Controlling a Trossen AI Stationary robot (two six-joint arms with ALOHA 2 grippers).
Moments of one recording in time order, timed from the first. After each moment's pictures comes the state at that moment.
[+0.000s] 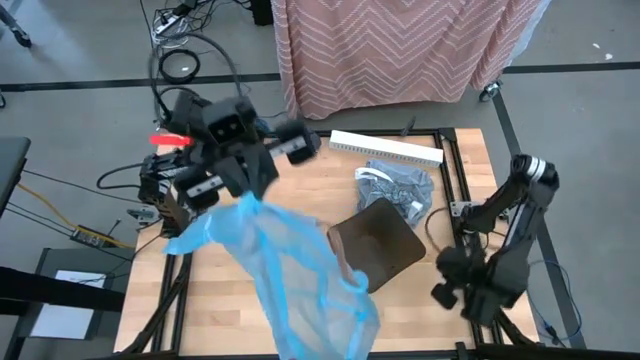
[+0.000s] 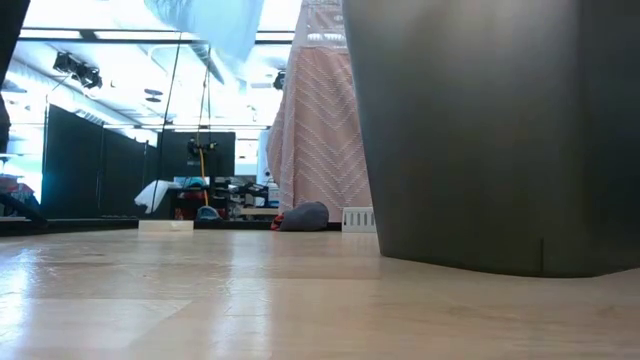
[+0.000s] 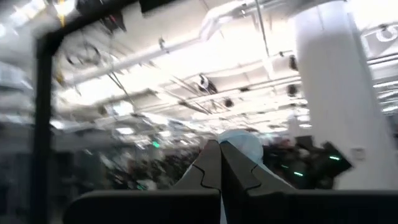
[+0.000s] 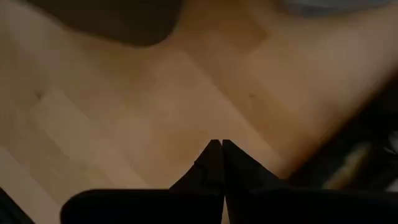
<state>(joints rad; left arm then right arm) -0.05 1.77 2.23 0.60 0.91 -0.75 1.14 1.41 1.08 -1.36 0.33 1.90</state>
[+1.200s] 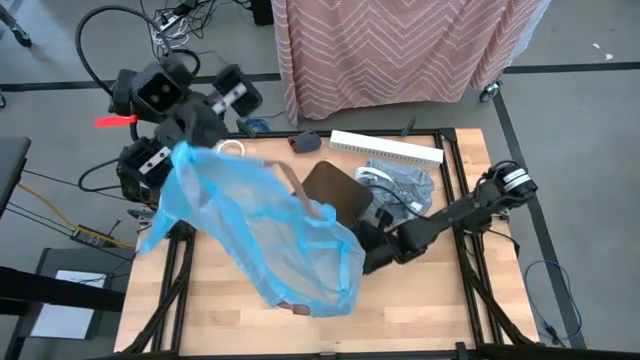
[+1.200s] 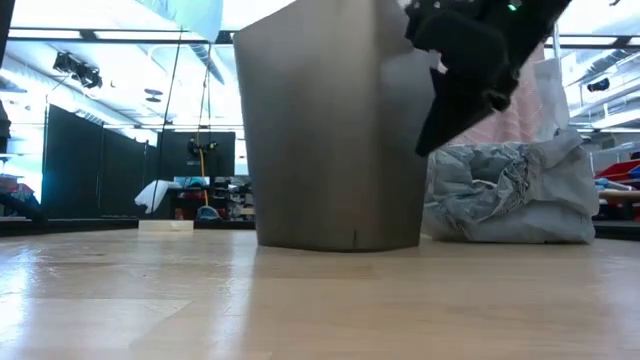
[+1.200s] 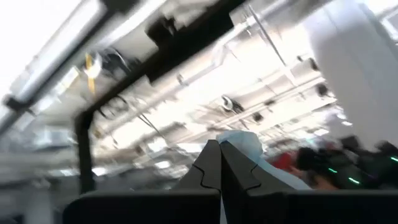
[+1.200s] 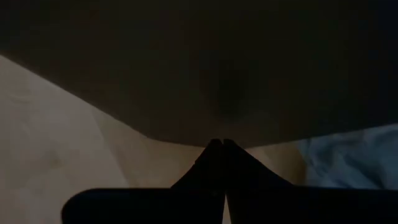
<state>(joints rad) 0.03 1.64 2.23 0.61 0.83 -0.65 0.41 1.64 1.08 -0.60 0.62 0.81</state>
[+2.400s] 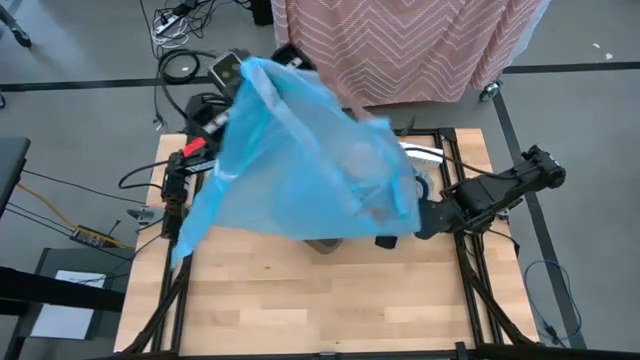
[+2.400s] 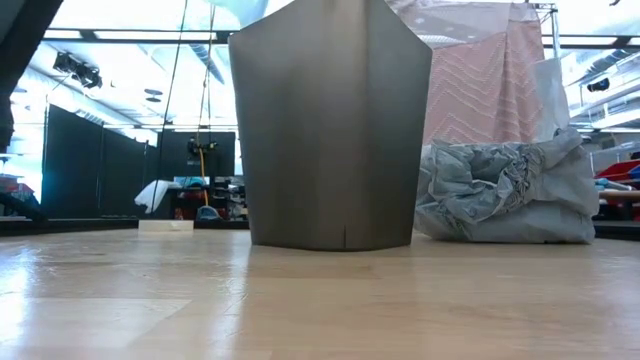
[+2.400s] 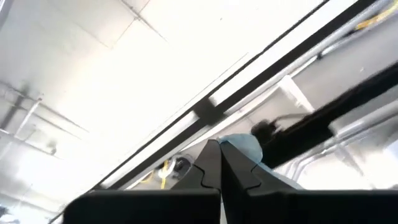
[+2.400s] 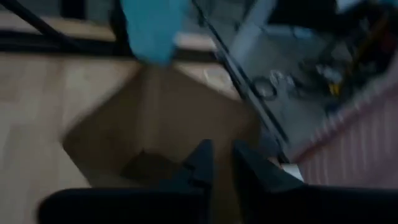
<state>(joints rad) 0.05 1.92 2.34 1.03 0.24 -0.81 0.44 1.32 1.43 -0.77 0.83 0.19</state>
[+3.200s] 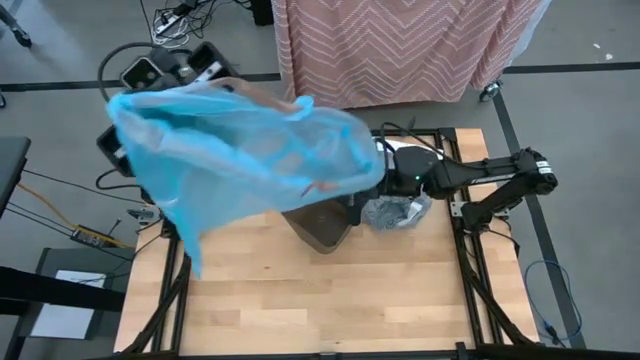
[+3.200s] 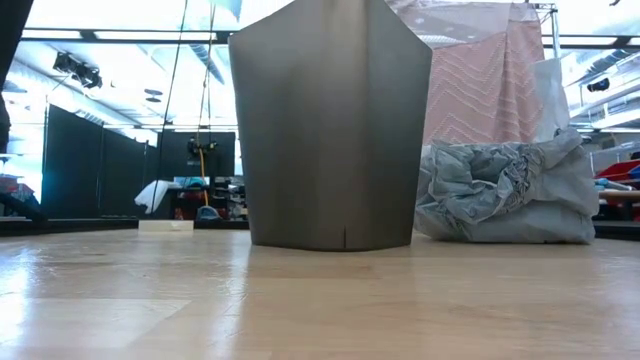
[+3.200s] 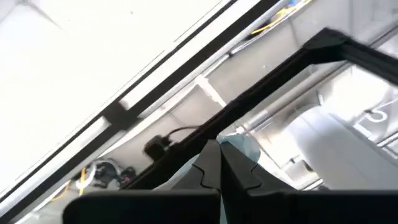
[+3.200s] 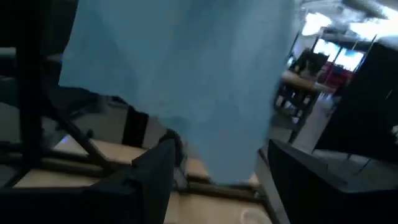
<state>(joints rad) -0.04 1.79 2.36 1.08 0.49 -0.85 0.13 1.42 1.40 0.04 0.24 -0.28</state>
